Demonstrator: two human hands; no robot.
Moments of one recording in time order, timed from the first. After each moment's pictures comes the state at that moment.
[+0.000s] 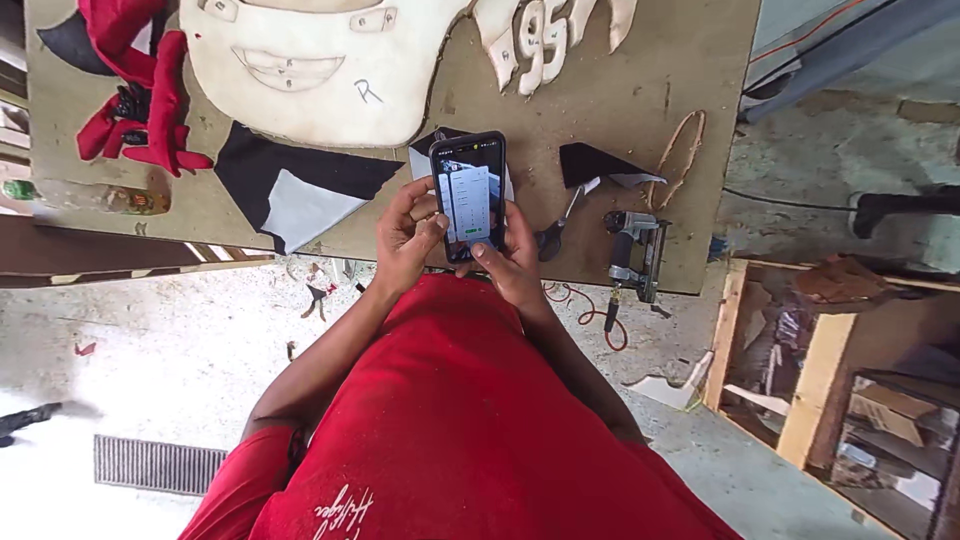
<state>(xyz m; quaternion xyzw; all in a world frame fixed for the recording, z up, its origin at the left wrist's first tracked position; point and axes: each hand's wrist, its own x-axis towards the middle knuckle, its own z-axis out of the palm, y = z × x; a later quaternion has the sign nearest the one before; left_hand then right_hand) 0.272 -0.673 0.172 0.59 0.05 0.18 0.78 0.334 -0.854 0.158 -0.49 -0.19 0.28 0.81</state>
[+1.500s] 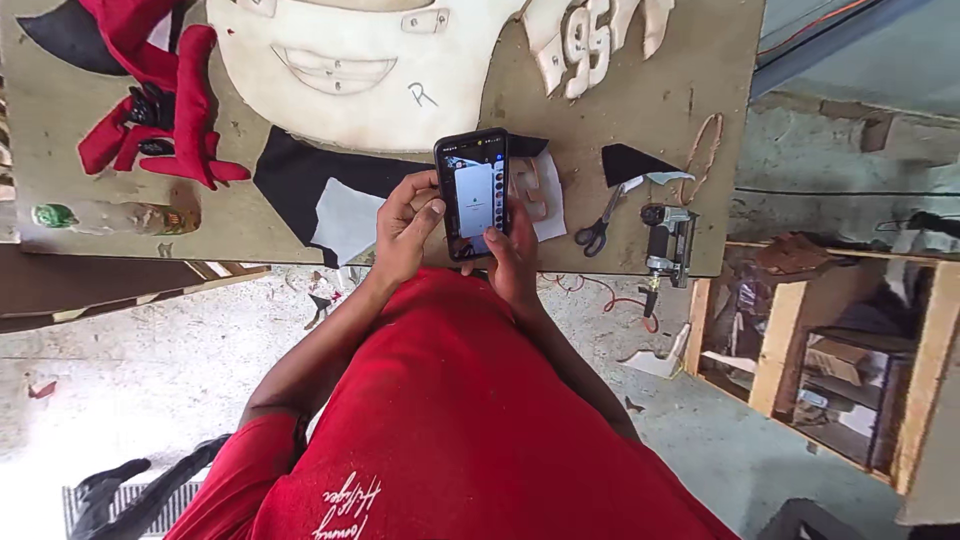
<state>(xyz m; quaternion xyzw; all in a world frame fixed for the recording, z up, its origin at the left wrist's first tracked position) 0.224 -0.489 0.153 0.57 0.00 0.16 0.80 0.264 -0.674 0.160 -0.57 -0.12 0.20 0.79</state>
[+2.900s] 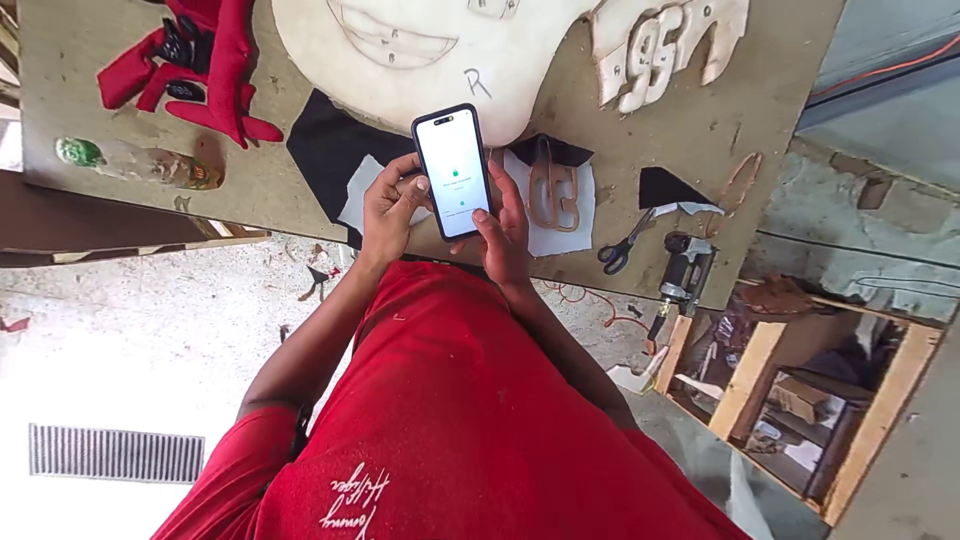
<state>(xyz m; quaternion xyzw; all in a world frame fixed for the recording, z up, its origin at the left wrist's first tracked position) 0.187 -0.409 0.116 0.55 0.14 0.16 0.81 0.264 -0.591 0.137 -0.57 -0.16 0.29 0.75</state>
